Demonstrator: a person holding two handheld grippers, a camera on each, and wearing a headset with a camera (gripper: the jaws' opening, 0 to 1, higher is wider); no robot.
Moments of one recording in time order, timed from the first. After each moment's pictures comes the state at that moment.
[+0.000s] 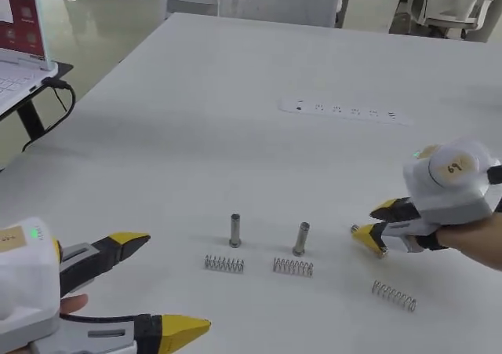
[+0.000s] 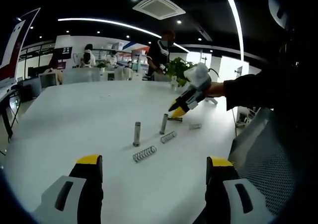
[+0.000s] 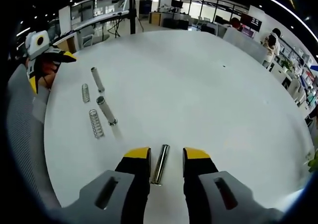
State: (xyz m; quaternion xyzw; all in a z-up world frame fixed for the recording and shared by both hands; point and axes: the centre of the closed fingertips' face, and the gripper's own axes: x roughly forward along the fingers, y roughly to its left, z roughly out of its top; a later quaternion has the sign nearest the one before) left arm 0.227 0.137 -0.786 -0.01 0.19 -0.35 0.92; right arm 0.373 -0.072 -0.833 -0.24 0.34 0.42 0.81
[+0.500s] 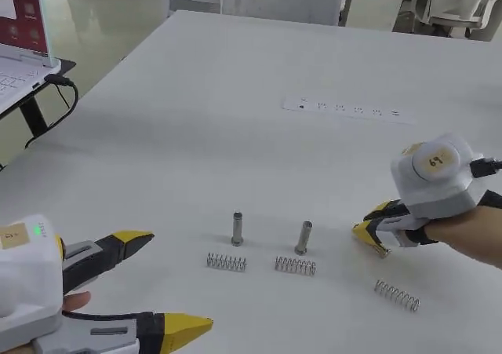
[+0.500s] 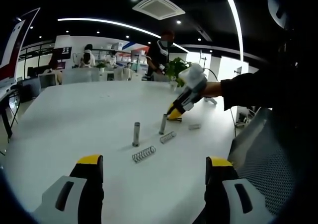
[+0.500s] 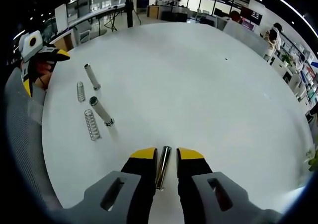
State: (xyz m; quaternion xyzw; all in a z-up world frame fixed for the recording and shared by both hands) left arm 0.226 0.136 -0.785 -0.01 0.19 -0.35 0.92; right arm 0.375 -0.066 -0.844 -0.25 0.38 0.40 0.80
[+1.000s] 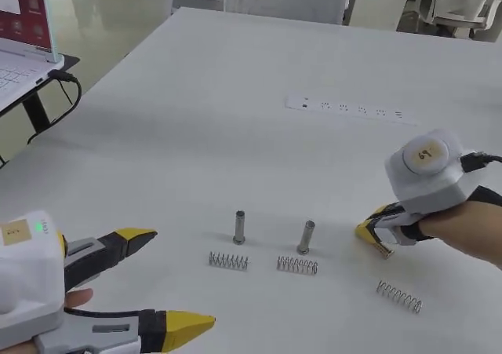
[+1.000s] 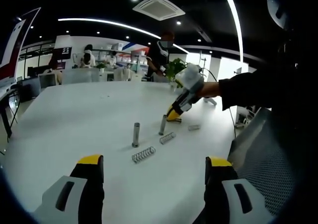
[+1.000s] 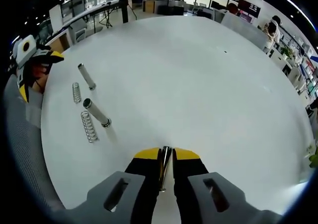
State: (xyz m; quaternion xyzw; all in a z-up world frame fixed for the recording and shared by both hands) left arm 0.227 0.136 -0.784 -0.01 0.18 -0.35 0.92; right arm 0.374 -0.066 -0.848 -0.25 0.41 0.39 0.79
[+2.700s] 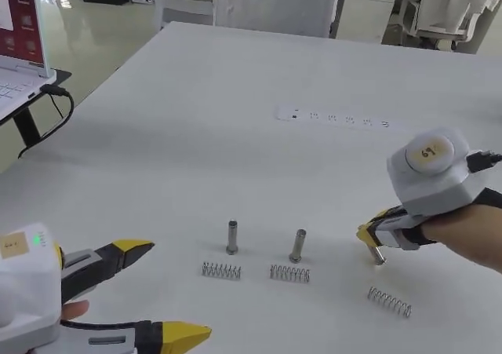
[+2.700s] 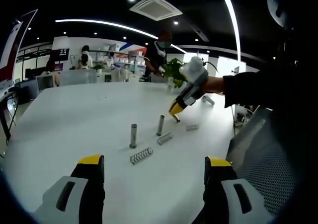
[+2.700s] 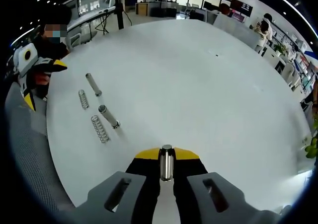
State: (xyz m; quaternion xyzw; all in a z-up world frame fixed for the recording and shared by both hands) left arm 0.225 0.132 -0.783 -0.01 0.18 -0.36 0.92; right arm 0.359 -0.075 -0.819 -0.23 0.40 0.36 0.81
